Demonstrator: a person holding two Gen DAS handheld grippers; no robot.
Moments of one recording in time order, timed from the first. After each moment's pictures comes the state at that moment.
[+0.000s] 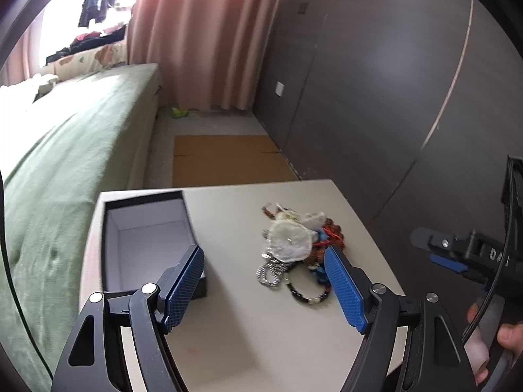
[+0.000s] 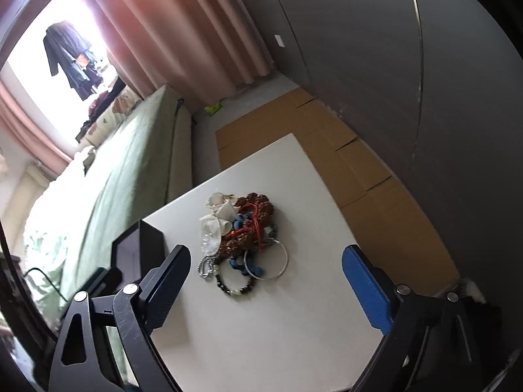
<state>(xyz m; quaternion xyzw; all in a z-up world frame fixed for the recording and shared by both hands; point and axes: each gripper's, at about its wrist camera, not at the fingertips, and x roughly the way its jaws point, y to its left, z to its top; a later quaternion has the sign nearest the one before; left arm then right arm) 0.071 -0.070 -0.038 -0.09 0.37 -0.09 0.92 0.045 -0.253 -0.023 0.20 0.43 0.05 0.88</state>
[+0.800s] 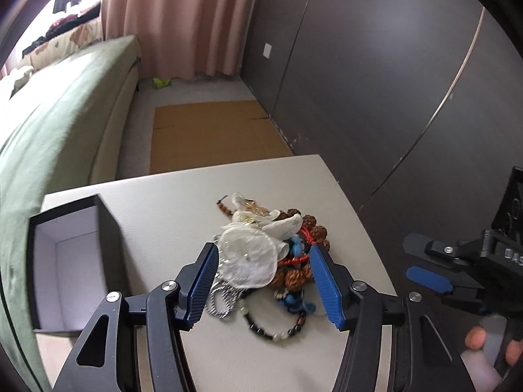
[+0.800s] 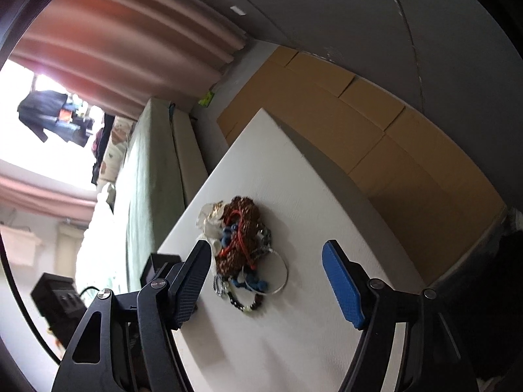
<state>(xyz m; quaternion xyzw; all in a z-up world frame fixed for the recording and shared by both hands) 0.155 -0.131 -0.072 -0.07 0.45 -0.10 0.88 0.095 -0.303 -0.079 0.38 0.48 0.07 0.79</state>
